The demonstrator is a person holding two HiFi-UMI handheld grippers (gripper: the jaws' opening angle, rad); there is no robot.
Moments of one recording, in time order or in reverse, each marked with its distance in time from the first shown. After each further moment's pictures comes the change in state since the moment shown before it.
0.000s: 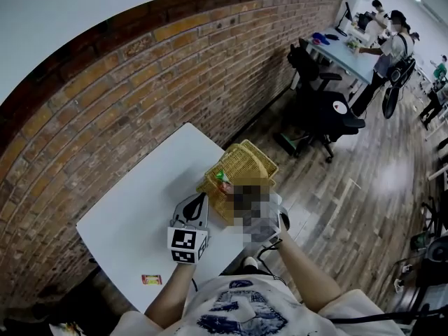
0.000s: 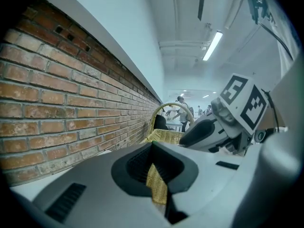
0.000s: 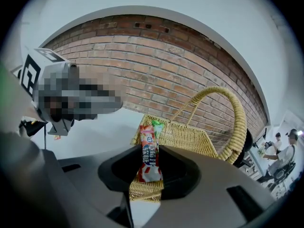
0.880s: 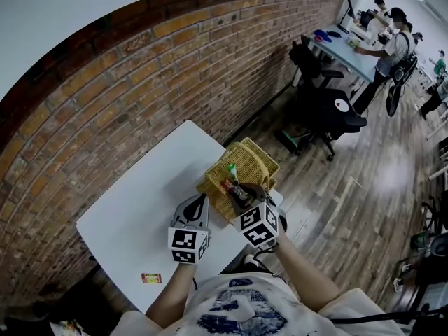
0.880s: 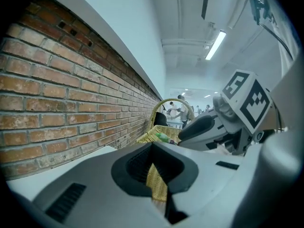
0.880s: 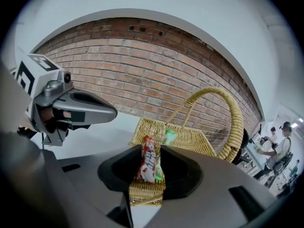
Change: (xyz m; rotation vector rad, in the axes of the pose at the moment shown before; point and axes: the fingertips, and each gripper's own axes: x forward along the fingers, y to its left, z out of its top) left arm 0.002 0.001 -0.012 -0.030 0.025 0.005; right arm 0.002 -0.004 0.005 0.052 -0.036 -0.060
